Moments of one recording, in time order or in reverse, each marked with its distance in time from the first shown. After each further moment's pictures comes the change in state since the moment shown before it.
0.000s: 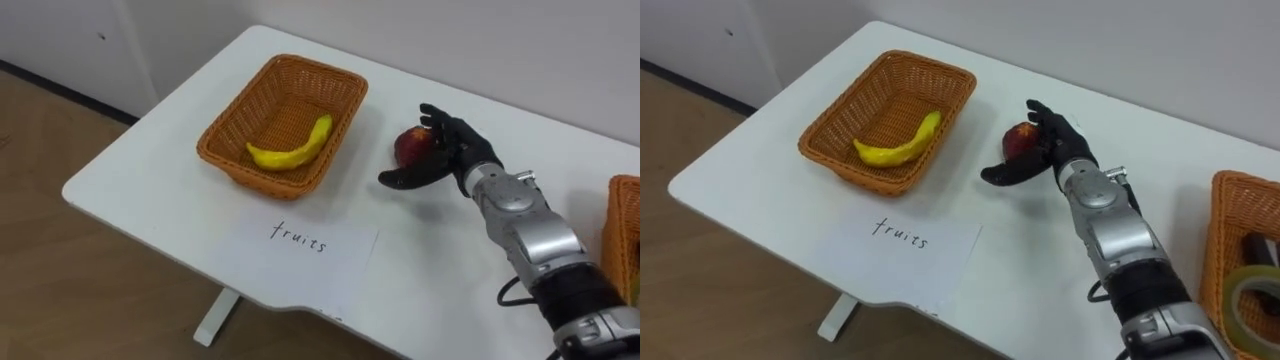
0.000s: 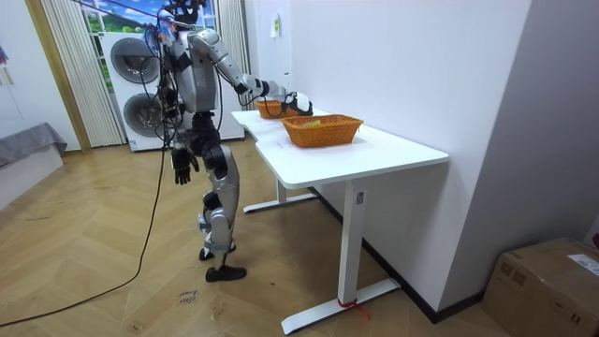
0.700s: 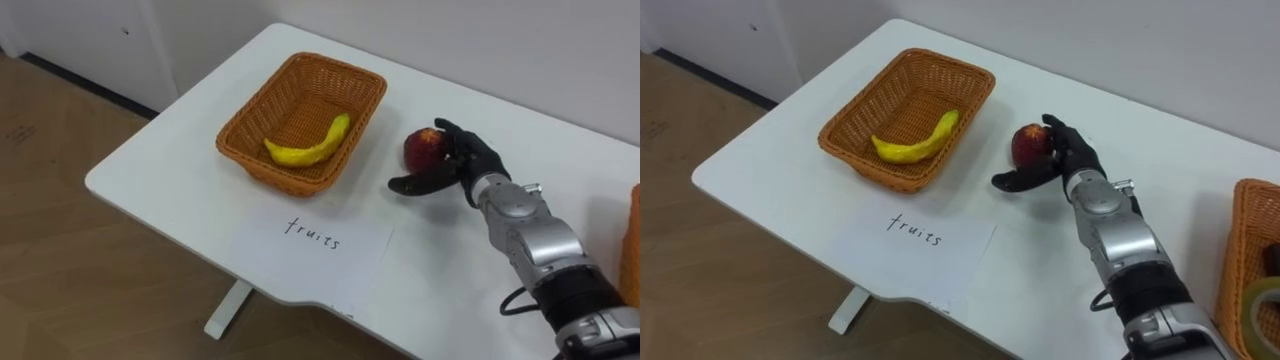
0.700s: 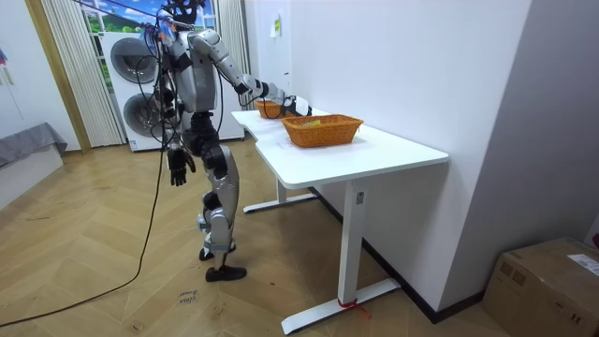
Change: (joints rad) left arm 0.003 0.005 -0.018 -0.010 0.010 0.031 -0.018; right arm 0.000 -0.007 -0.003 0.050 0.057 0.018 -0.050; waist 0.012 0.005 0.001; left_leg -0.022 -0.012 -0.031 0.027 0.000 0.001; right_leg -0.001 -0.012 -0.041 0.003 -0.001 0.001
